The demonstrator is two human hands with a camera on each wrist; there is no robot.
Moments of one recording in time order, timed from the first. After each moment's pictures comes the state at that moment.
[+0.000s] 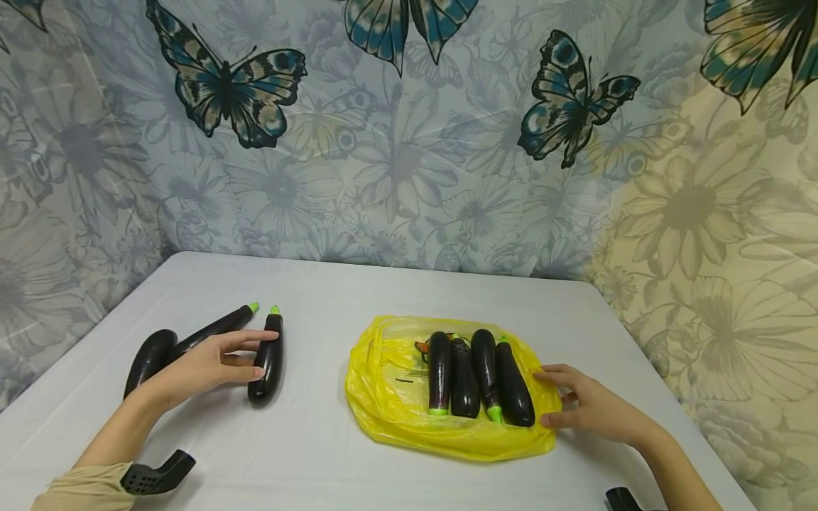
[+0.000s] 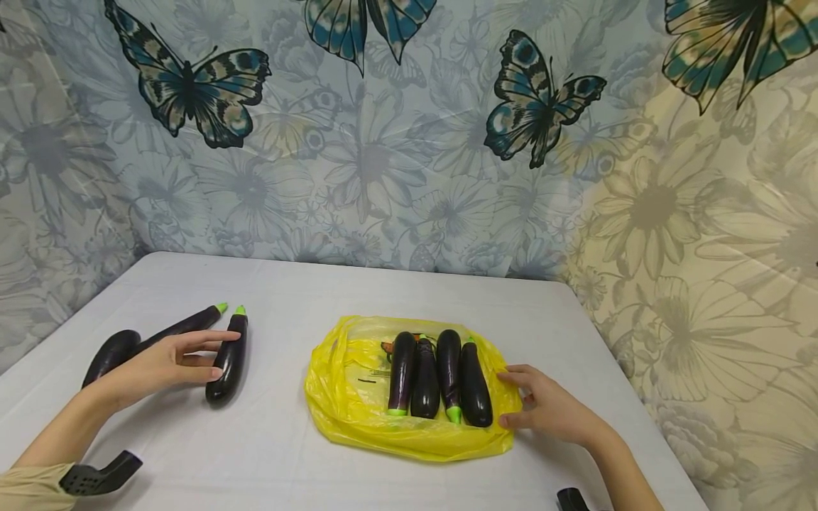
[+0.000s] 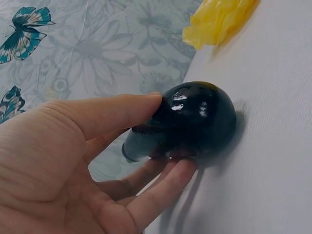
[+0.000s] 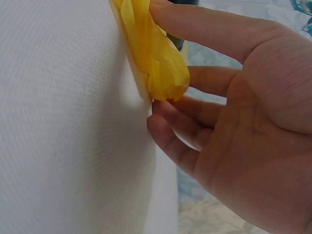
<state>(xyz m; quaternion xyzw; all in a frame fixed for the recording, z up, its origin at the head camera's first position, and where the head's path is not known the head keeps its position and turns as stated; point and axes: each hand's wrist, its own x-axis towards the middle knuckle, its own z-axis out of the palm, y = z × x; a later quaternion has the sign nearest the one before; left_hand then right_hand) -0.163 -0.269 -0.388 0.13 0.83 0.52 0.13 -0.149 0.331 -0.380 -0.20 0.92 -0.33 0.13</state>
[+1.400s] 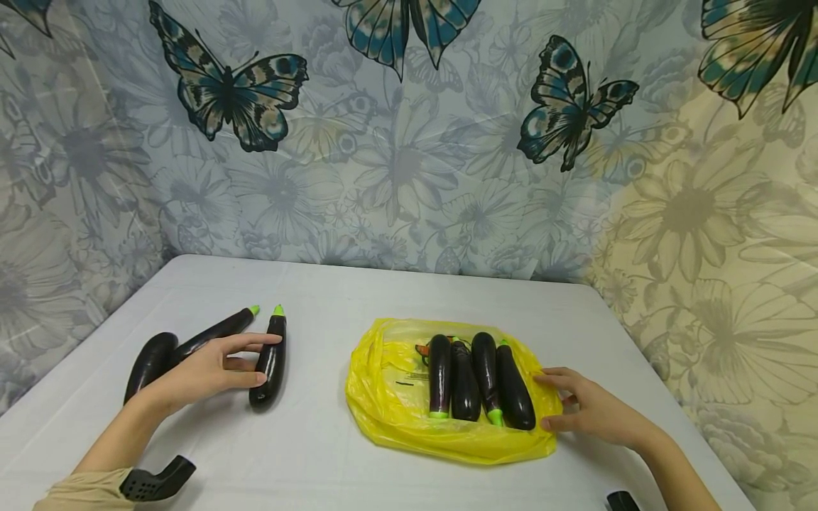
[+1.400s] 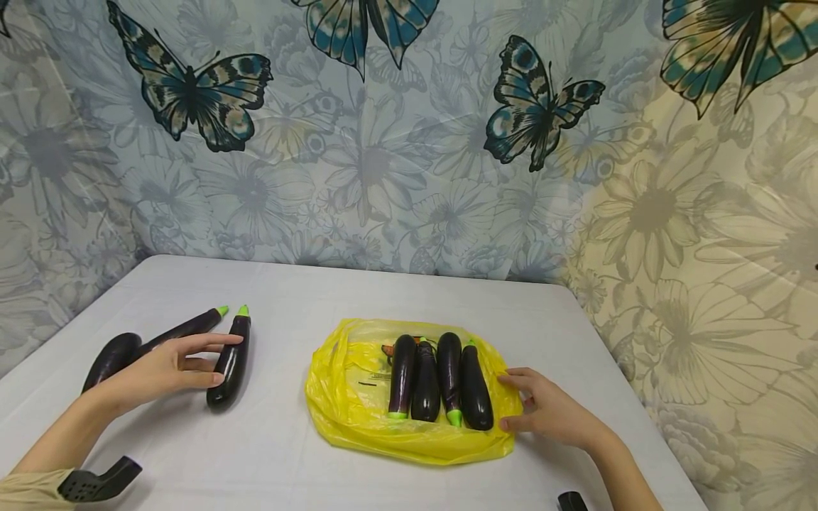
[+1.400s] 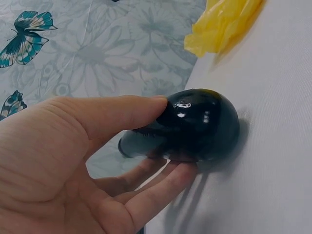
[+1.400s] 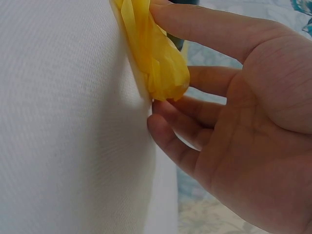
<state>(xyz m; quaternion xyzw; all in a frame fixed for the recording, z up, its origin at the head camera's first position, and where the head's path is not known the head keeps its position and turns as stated) -0.160 -0.266 -0.387 0.14 0.85 0.49 0.12 -0.148 0.330 -0.381 -0.22 0.92 -0.32 0.11</state>
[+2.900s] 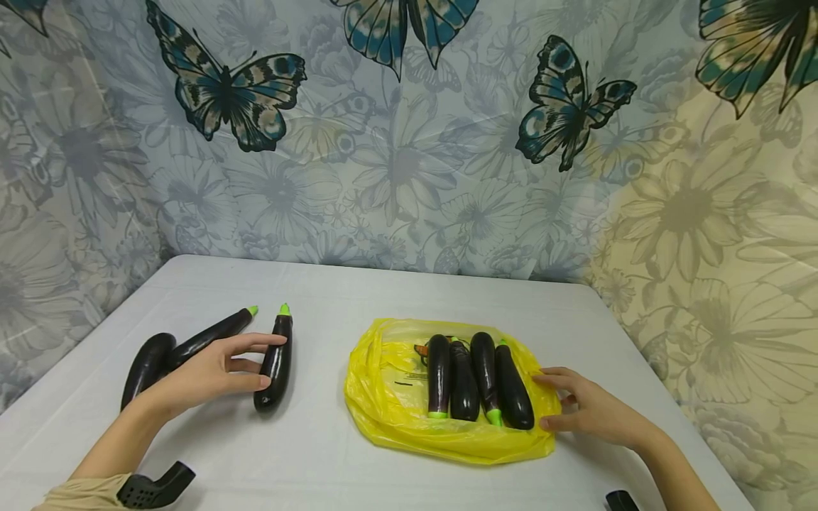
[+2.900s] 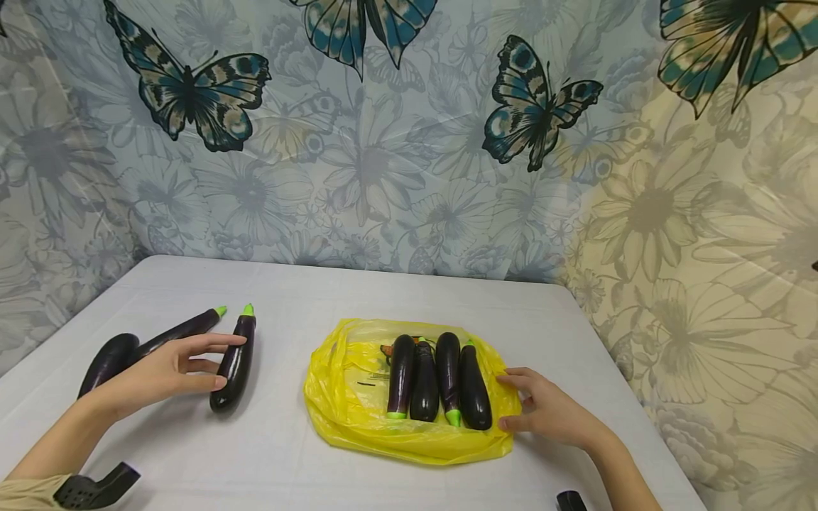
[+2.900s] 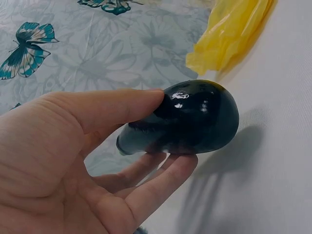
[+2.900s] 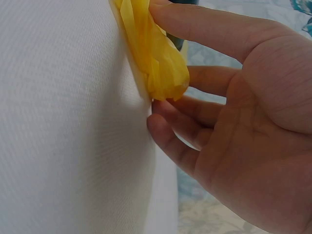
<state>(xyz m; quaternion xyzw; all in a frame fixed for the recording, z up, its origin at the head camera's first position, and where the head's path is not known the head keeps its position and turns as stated) -0.154 -0.253 -0.379 0.15 0.85 0.50 0.12 -0.148 0.331 -0.380 -0.21 0.91 -0.33 0.12</state>
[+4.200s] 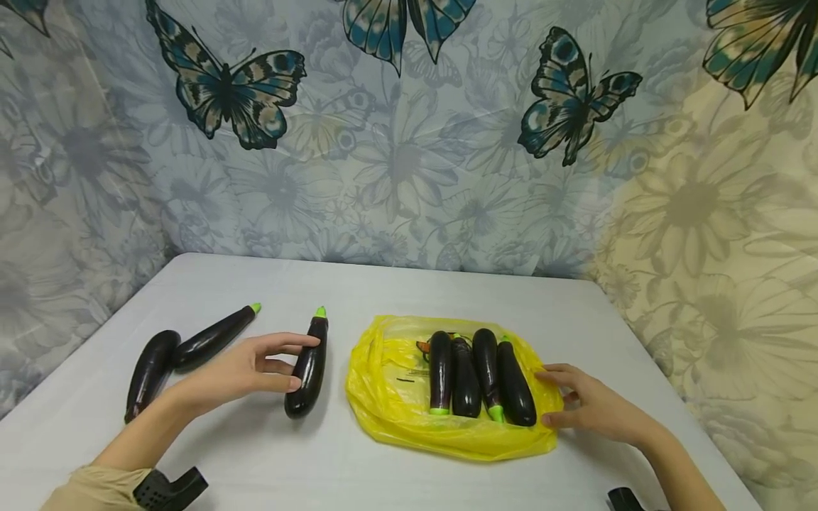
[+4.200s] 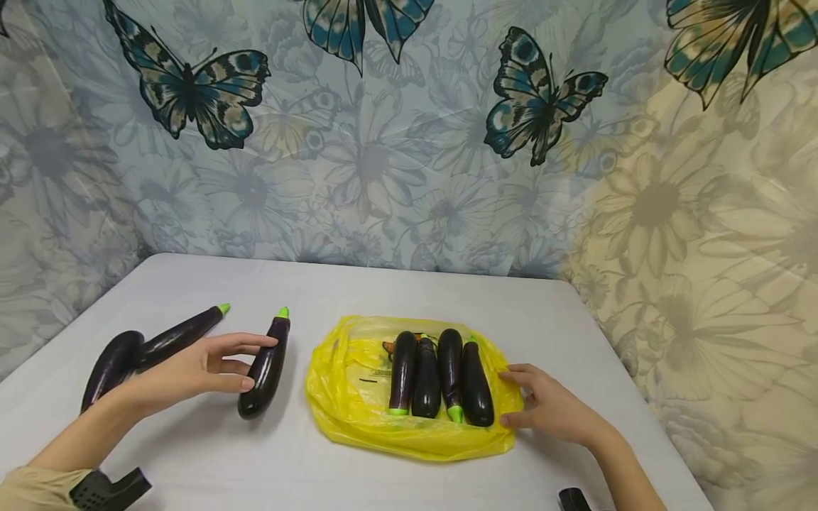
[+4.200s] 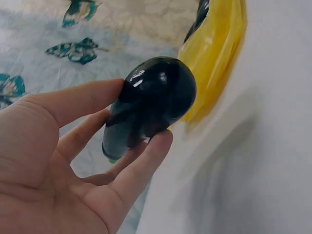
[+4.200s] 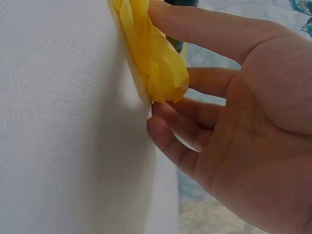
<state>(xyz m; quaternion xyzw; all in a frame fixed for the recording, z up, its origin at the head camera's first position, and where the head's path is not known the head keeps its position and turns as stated) -0.152 -0.216 -0.366 0.19 0.80 0.54 0.17 -0.149 0.328 -0.380 -0.20 0.92 -0.32 0.13</state>
